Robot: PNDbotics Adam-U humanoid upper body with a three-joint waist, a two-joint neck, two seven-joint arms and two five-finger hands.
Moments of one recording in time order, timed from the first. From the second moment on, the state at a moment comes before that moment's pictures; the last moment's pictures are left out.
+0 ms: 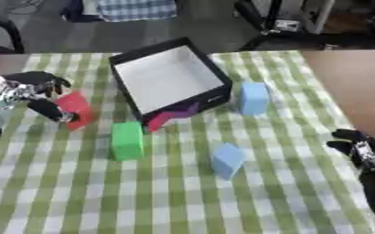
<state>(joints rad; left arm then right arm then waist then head) -0.75 0.59 -0.25 -0.91 -0.95 -0.05 -0.53 0.08 -0.23 0.02 -1.75 -0.08 -0.12 -0.01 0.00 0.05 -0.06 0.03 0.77</state>
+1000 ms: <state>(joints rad) -0.82 0.65 -0.21 -1.06 -0.88 -0.01 -0.48 0.08 -0.23 0.02 -1.75 -0.08 -0.12 -0.01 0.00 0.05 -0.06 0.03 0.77</state>
